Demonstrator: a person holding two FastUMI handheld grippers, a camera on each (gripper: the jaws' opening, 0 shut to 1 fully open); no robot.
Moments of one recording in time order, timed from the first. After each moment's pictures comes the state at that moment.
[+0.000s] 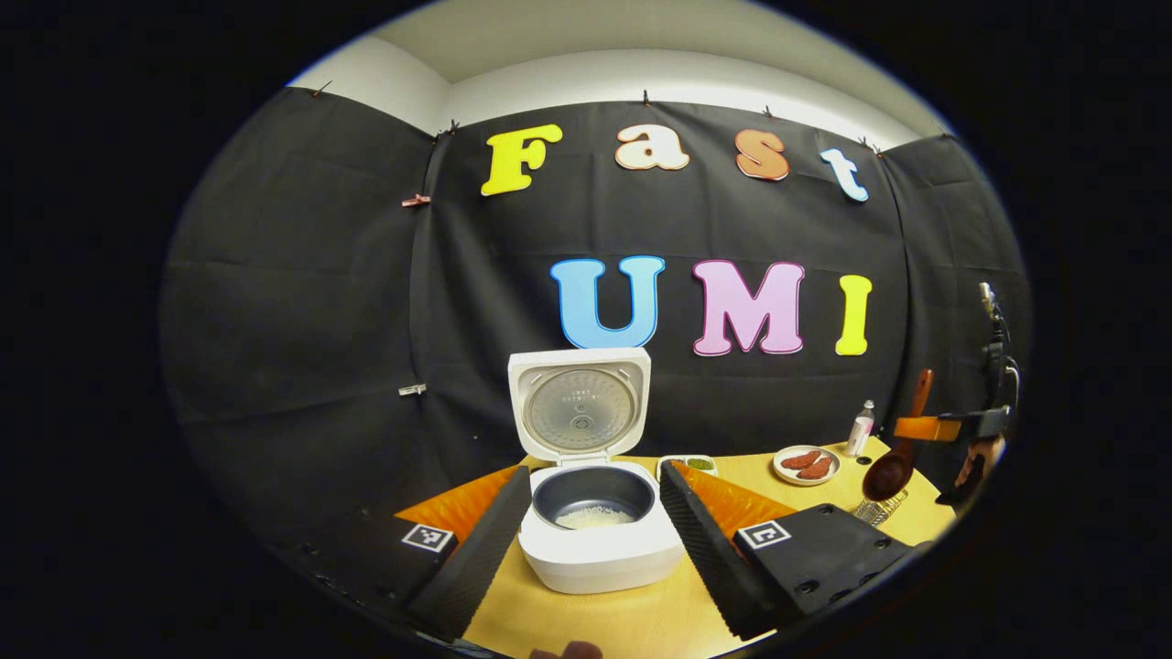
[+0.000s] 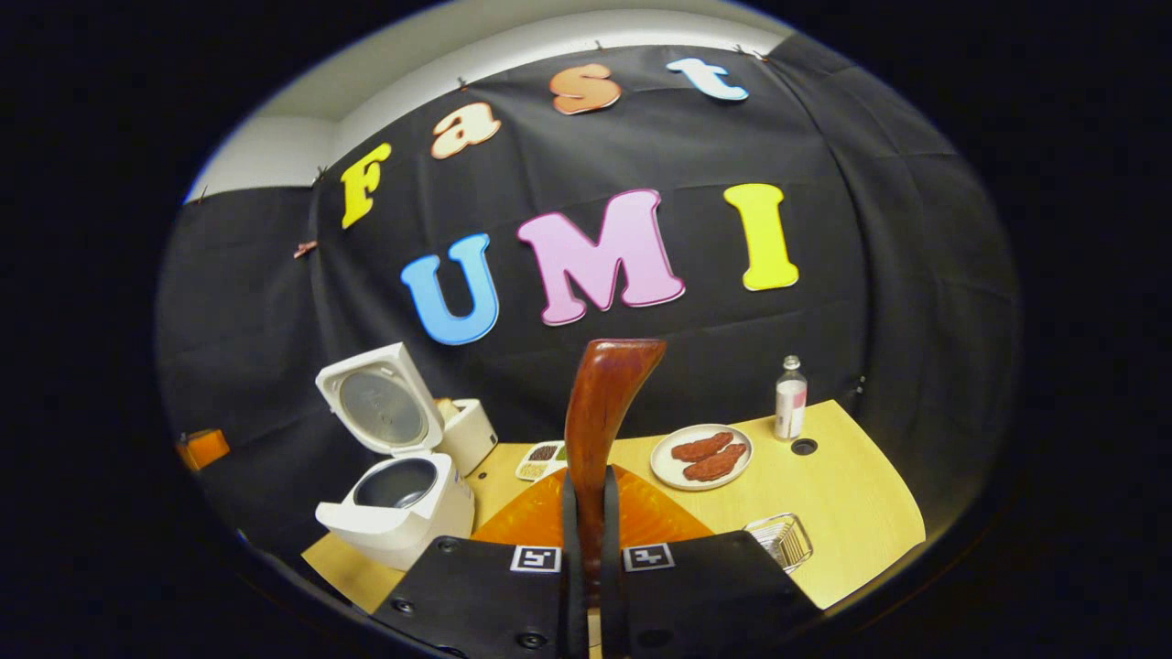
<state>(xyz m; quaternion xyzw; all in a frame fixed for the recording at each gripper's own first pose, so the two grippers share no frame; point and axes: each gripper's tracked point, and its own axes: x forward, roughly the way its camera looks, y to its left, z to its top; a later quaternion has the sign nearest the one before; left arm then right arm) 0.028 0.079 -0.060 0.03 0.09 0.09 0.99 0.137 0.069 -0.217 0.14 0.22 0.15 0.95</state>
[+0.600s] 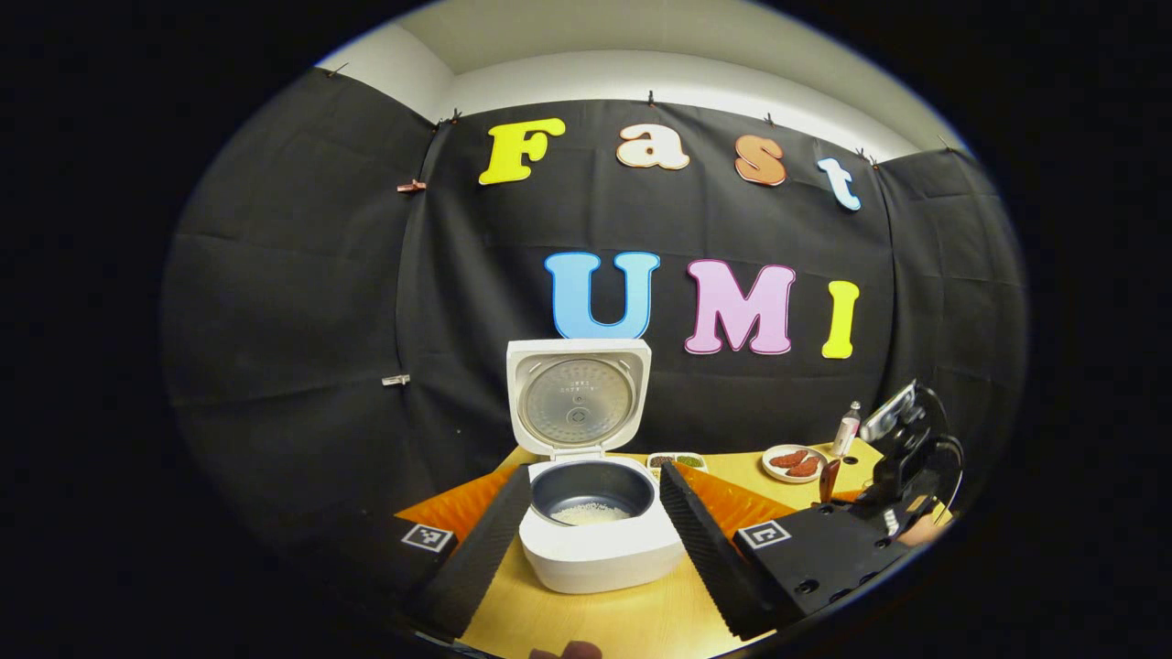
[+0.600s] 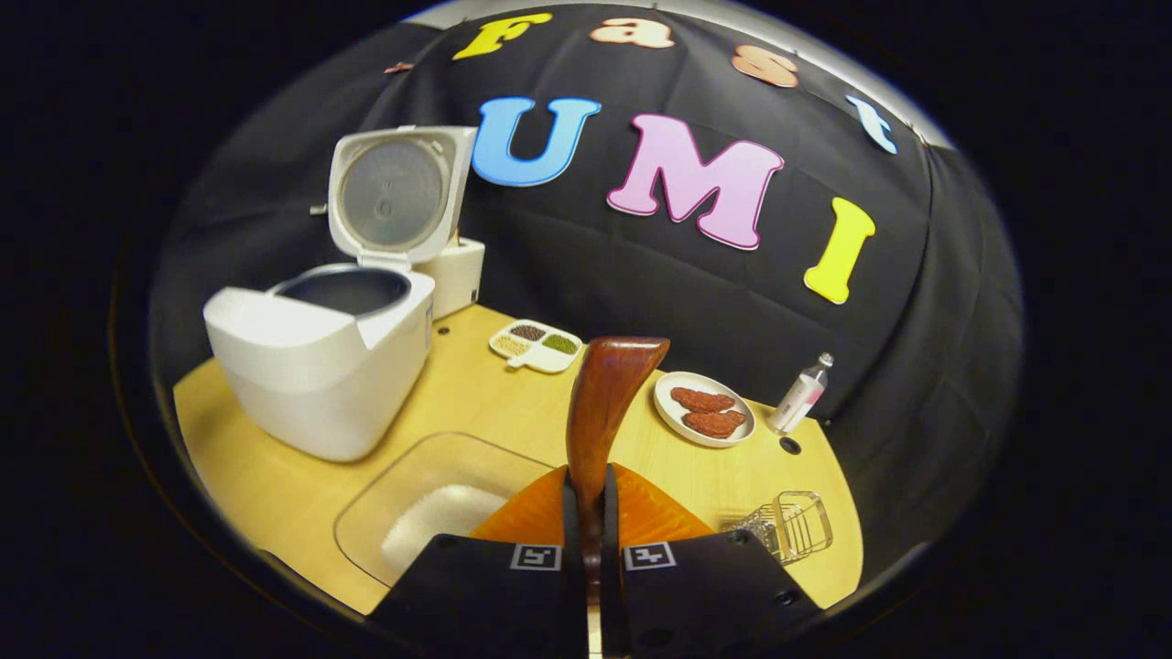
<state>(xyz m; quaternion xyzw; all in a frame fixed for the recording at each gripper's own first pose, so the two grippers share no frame) 0.027 0.106 -0.083 0.00 0.09 0.07 0.99 0.101 0.143 -0.375 -0.15 0.29 0.14 0.93</state>
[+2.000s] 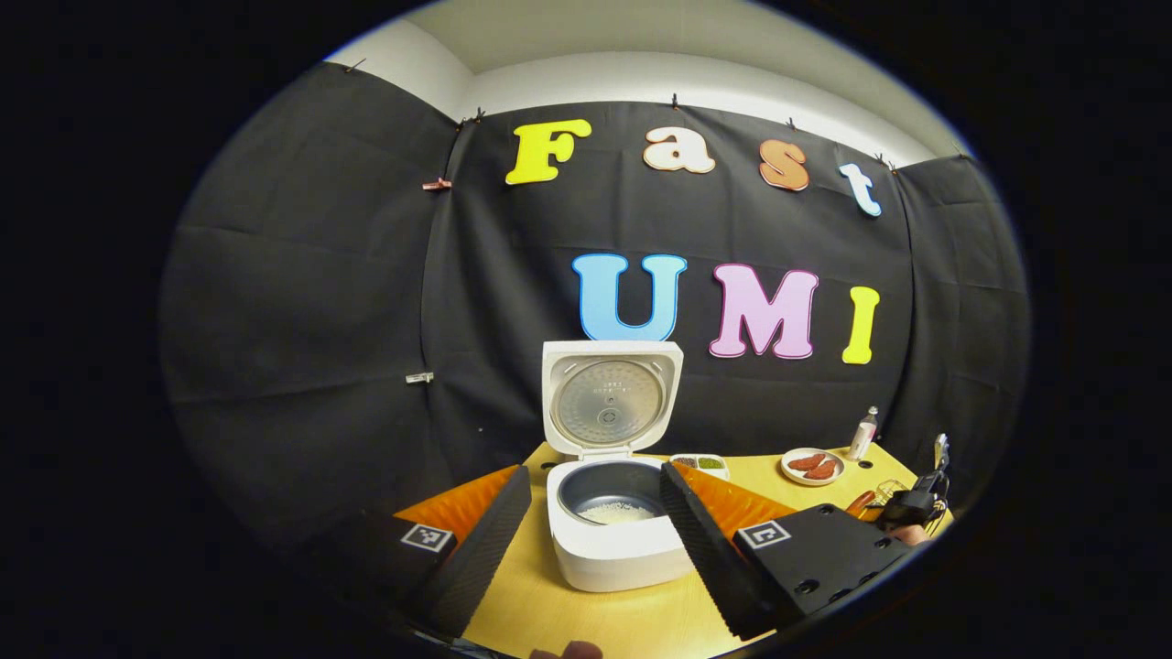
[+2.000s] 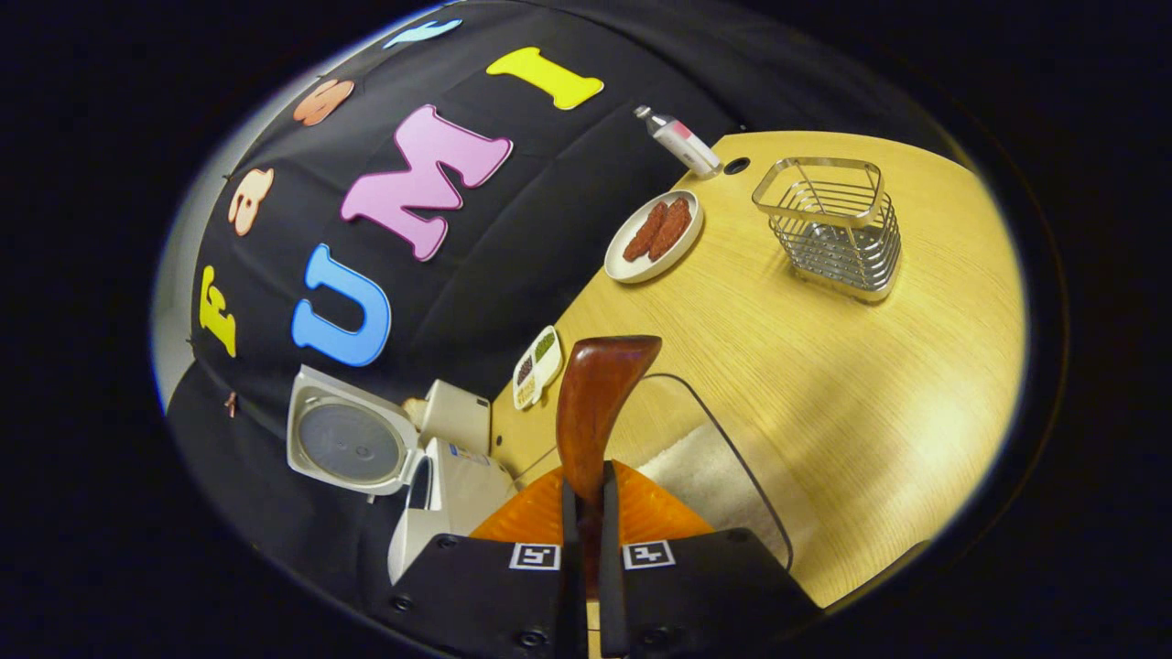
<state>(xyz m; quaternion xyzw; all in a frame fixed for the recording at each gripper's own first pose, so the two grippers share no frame) 0.013 0.135 -0.073 0.00 0.08 0.10 0.99 0.085 0.140 -0.385 0.49 0.35 -0.02 0.80</state>
